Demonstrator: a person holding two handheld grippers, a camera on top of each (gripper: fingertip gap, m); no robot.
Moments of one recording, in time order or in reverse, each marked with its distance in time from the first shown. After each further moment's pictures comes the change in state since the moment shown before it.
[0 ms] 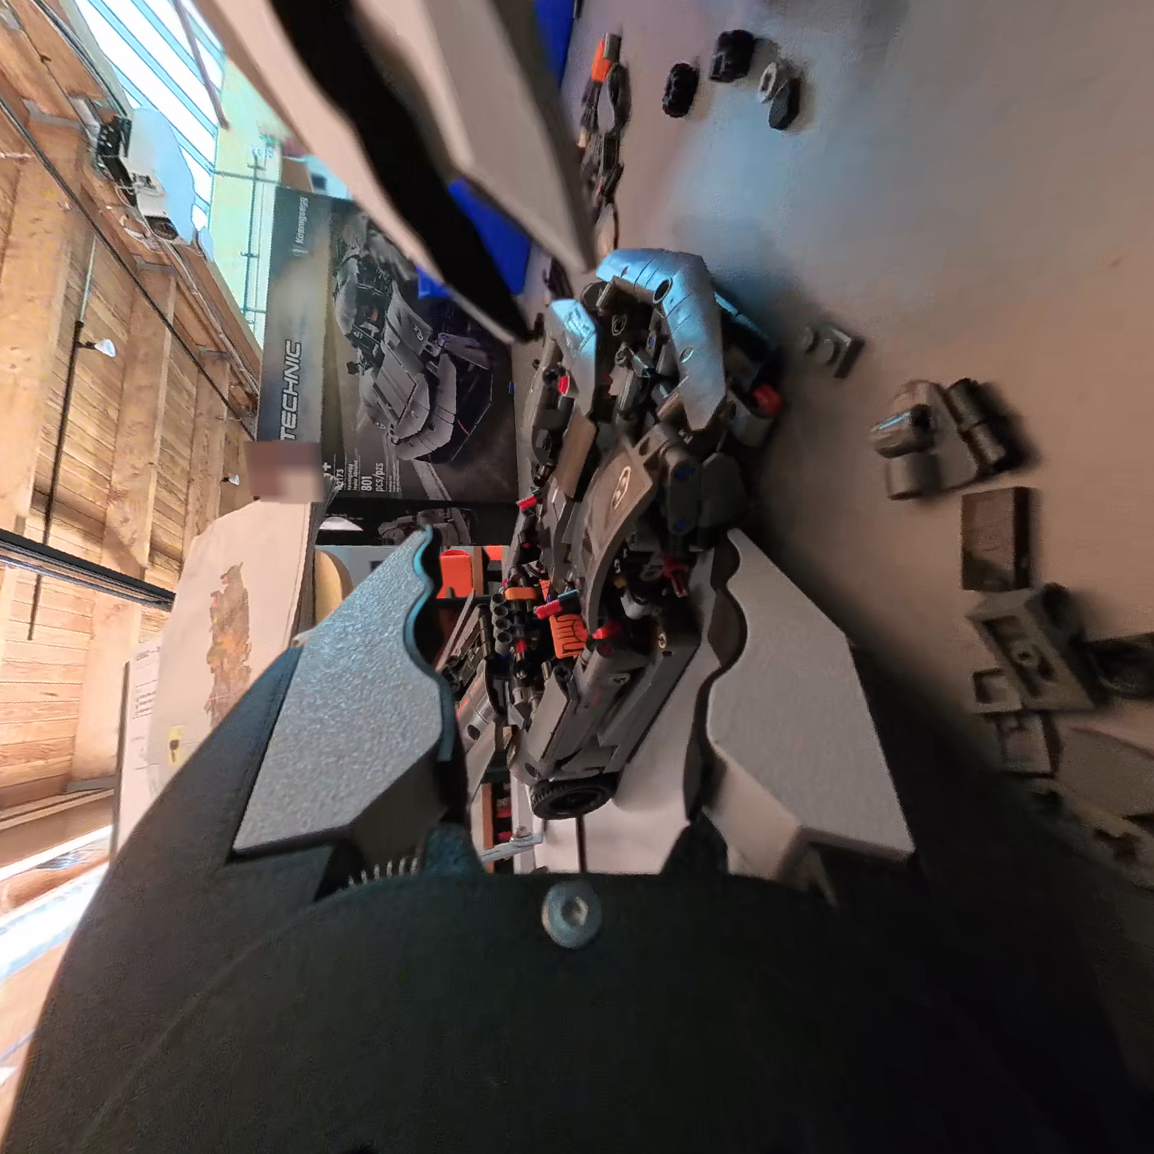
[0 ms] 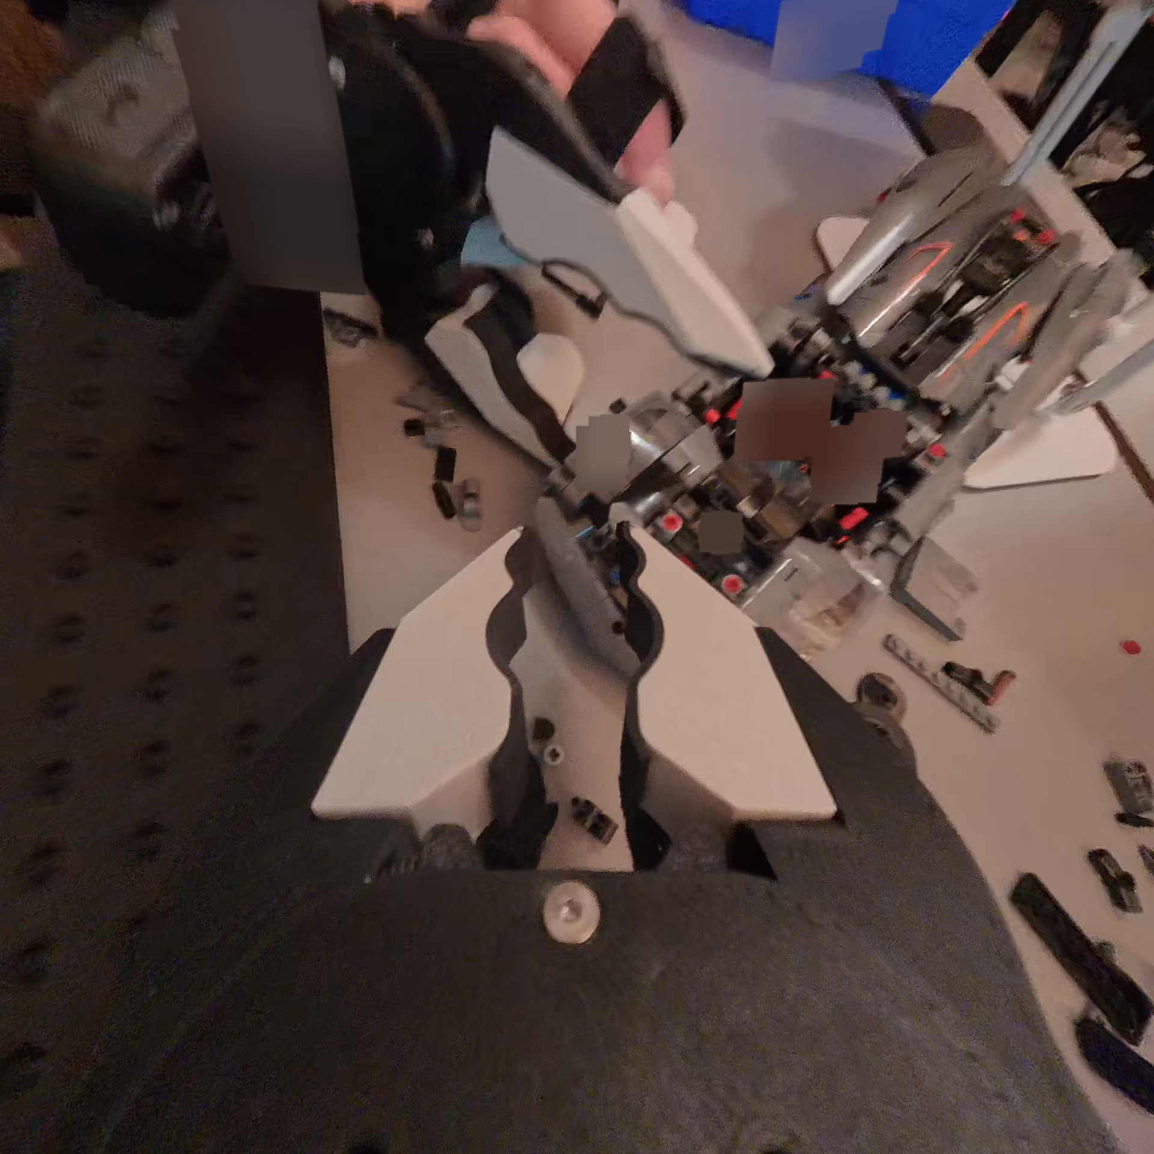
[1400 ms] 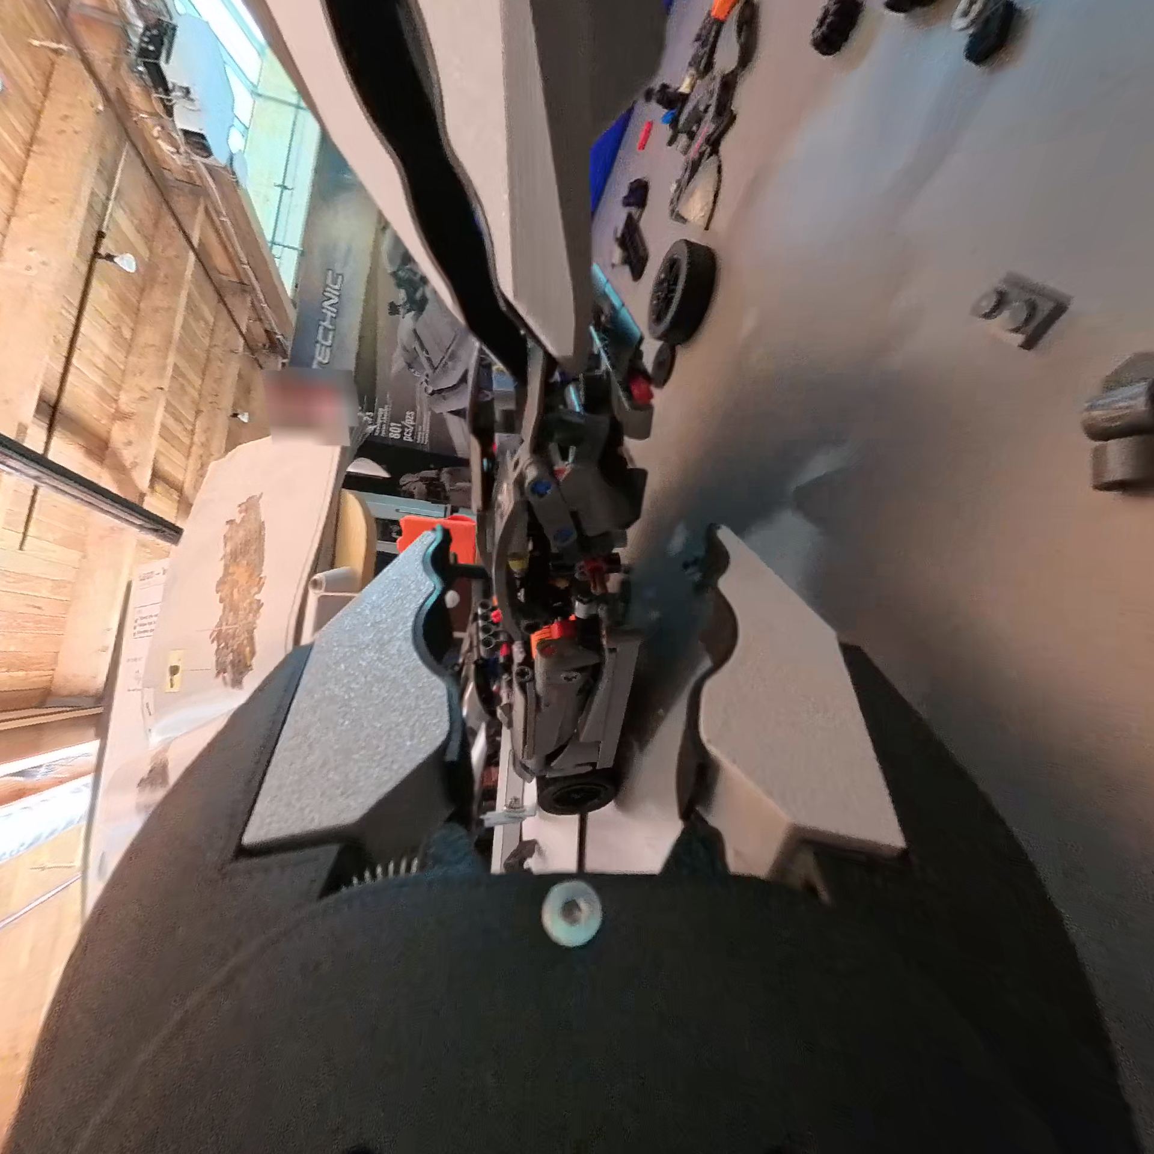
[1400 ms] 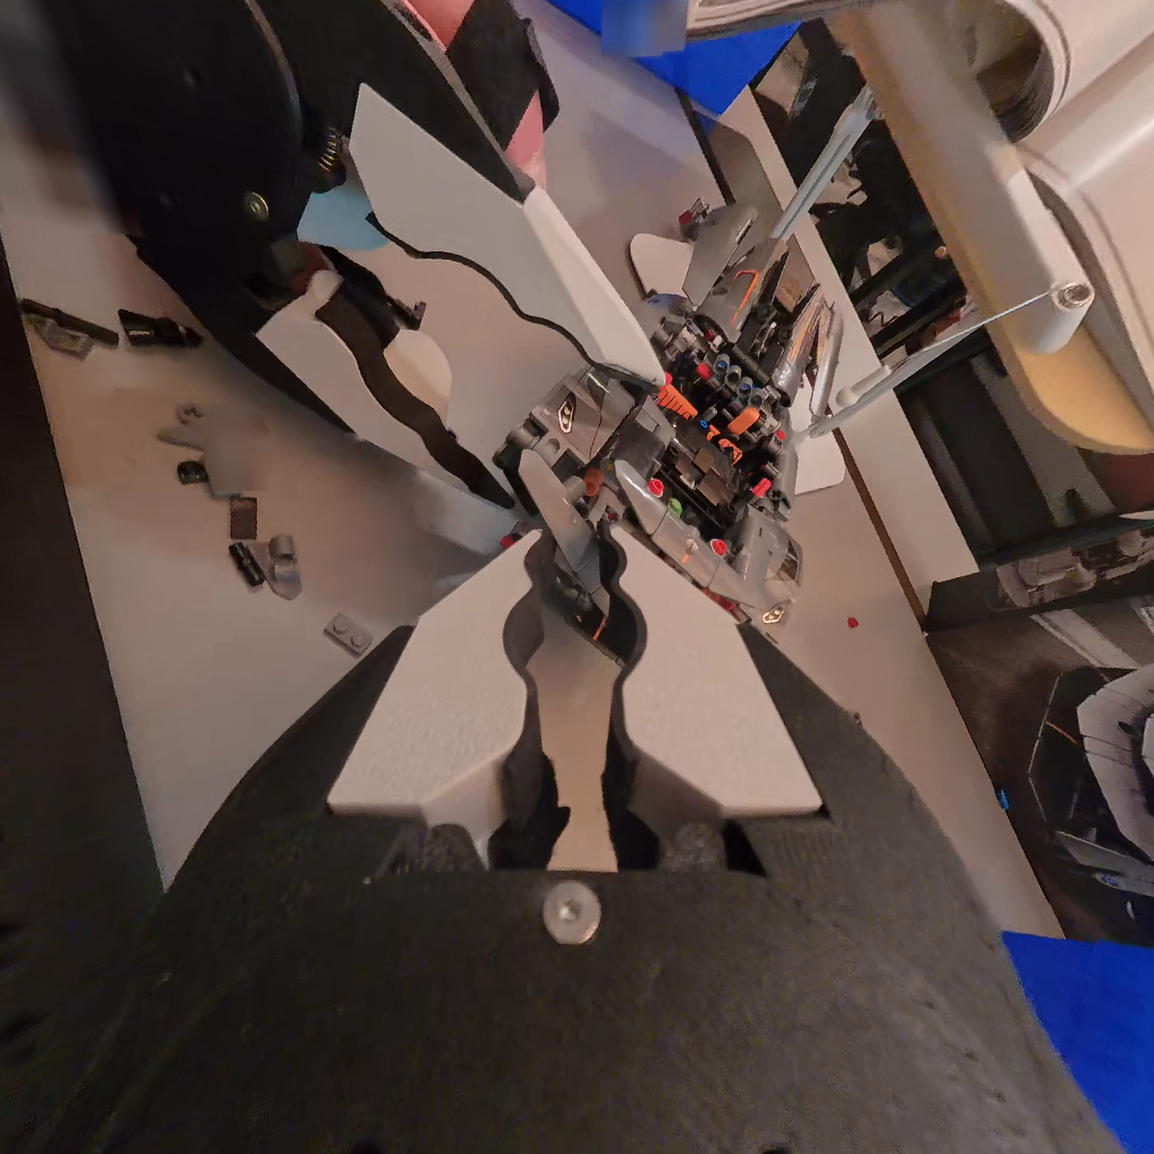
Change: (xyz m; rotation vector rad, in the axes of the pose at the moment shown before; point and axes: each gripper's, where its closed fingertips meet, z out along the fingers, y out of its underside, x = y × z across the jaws) left arm -0.025 0.018 0.003 -0.034 -0.067 -0.114; right arm 0.048 -0.022 0.009 -0.093 0.314 -0.137
